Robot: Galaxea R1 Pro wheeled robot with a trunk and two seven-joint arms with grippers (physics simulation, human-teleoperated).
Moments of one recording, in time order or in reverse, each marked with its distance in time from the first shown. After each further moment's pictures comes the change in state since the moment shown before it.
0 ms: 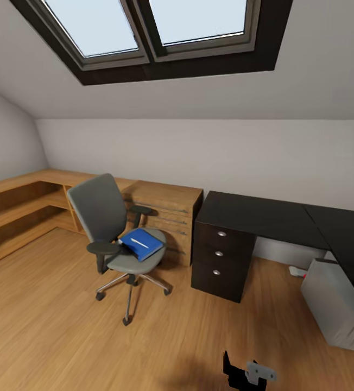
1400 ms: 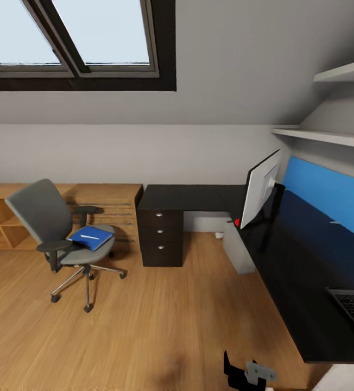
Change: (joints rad) left arm -0.003 -0.003 0.004 0.061 0.000 0.002 -0.001; right arm 0.000 0.001 0.001 0.000 0.001 0.002 0.000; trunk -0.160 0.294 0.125
